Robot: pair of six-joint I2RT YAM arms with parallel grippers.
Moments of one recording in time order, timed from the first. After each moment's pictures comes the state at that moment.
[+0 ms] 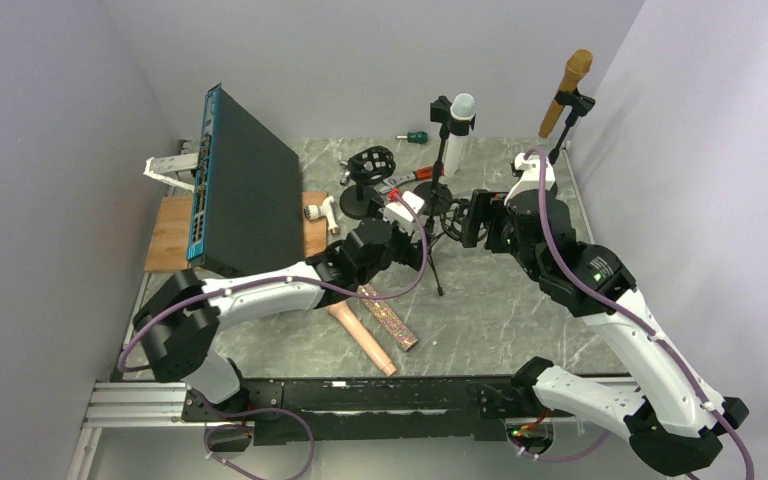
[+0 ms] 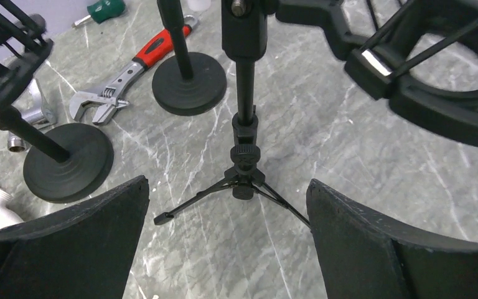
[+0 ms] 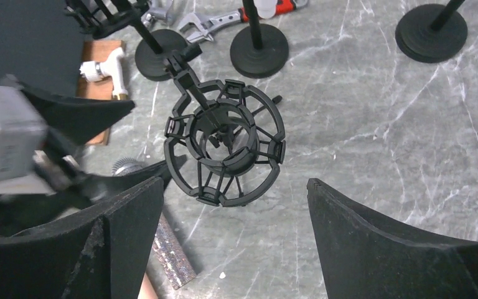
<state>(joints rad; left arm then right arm) -0.99 1.52 1.01 0.28 -0.31 -0.09 0.66 0.94 1.28 -0.85 0.44 0.41</state>
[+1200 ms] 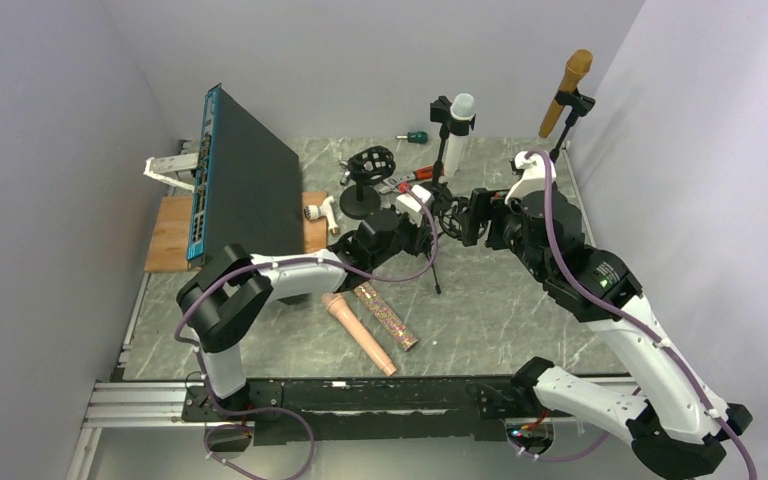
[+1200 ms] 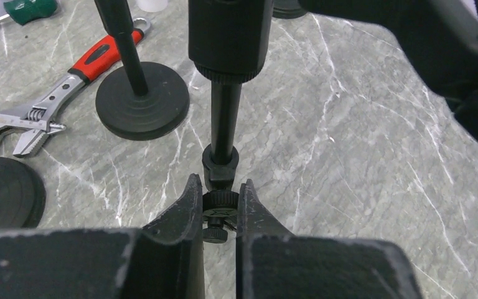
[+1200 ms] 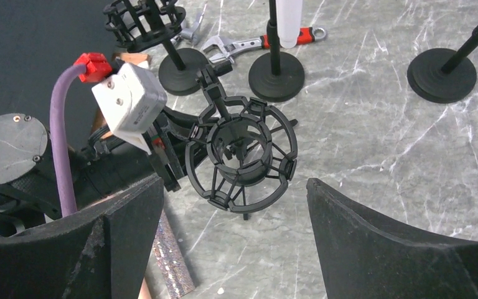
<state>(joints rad) -0.90 1.79 1.07 0.54 -0.11 -0.13 0.66 0.90 1.28 -0.75 0.38 0.30</state>
